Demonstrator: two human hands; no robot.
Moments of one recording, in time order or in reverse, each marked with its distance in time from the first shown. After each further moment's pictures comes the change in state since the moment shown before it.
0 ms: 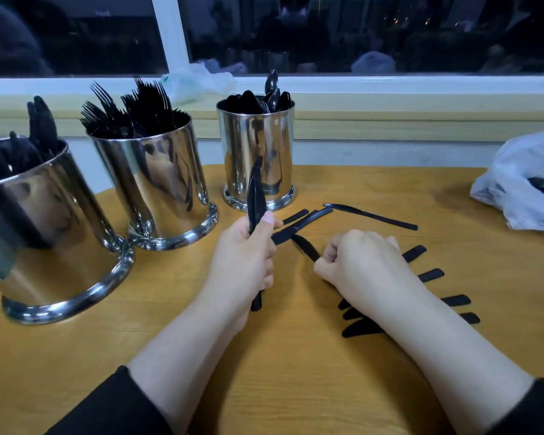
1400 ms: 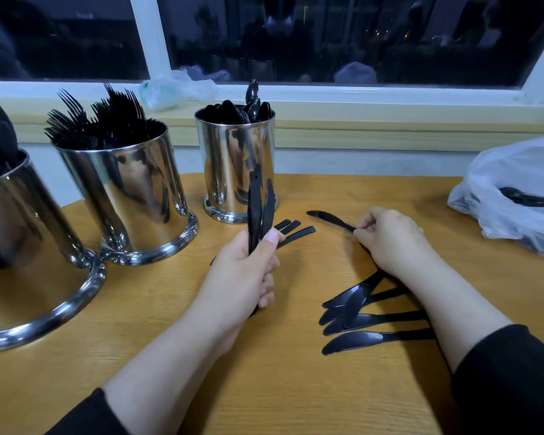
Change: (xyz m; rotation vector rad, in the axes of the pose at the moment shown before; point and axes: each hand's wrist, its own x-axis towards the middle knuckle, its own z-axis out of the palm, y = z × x) left_hand 0.000 -0.003 0.011 0.022 -0.169 0.011; right_hand 0.065 0.090 -0.006 0.104 0.123 0.227
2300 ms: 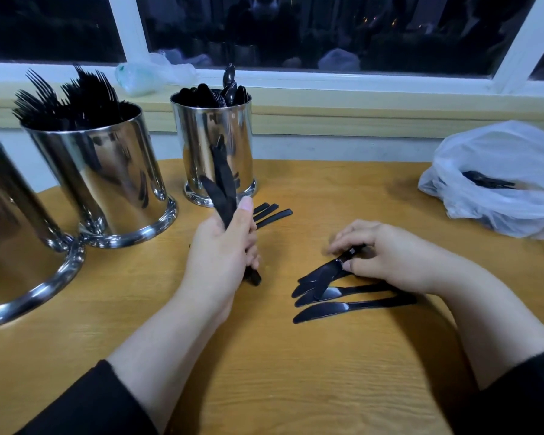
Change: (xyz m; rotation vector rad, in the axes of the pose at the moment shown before) left_hand -0.008 0.011 0.023 -0.049 0.145 0.091; right_hand -0.055 0.033 -0.045 0.074 -0.474 -0.370
